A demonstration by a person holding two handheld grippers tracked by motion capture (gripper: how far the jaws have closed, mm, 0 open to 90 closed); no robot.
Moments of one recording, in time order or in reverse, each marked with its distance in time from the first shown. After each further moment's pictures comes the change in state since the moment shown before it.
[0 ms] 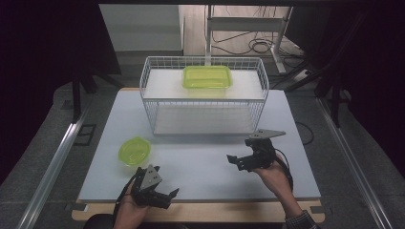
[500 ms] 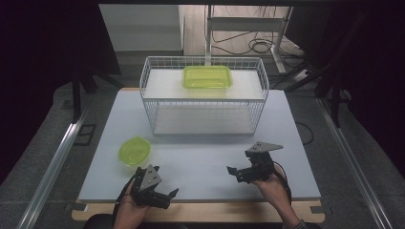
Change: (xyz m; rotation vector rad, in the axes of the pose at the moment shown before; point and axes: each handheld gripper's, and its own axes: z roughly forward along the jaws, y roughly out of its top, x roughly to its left) left arm 0.000 0.000 -0.001 0.001 0.004 0.009; right arm 0.008 -0.038 0.009 0.028 -0.020 0.013
